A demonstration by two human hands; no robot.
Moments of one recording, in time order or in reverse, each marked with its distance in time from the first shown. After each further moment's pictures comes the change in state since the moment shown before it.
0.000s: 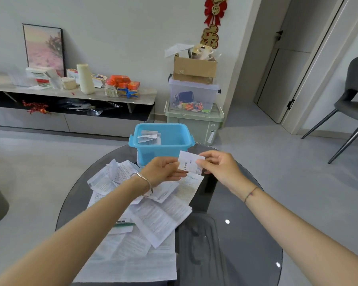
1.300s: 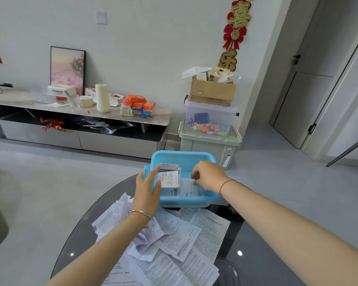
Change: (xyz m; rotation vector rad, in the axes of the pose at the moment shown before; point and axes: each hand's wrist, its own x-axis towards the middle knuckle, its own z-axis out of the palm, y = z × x) left_hand 0.067 -0.052 -0.082 0.350 0.617 0.185; right_hand 0.161 -0.012 0.070 -1.045 -0.277 -0.120
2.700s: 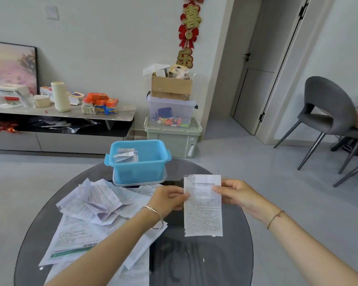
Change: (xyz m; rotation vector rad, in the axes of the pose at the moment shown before) left_hand -0.114 0.095 0.077 -0.330 -0.585 -0.052; right_hand -0.238 0.107 -0.021 1.216 0.013 0.237
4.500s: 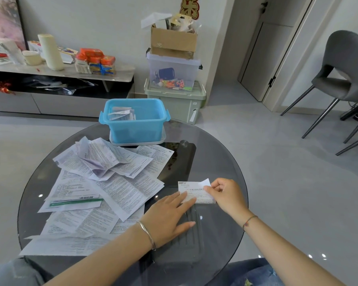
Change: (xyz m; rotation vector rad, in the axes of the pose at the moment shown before) left_hand -0.090 -0.067 0.041 1.161 -0.274 0.345; right_hand -0.013 0.119 0.039 -0.466 0.398 0.006
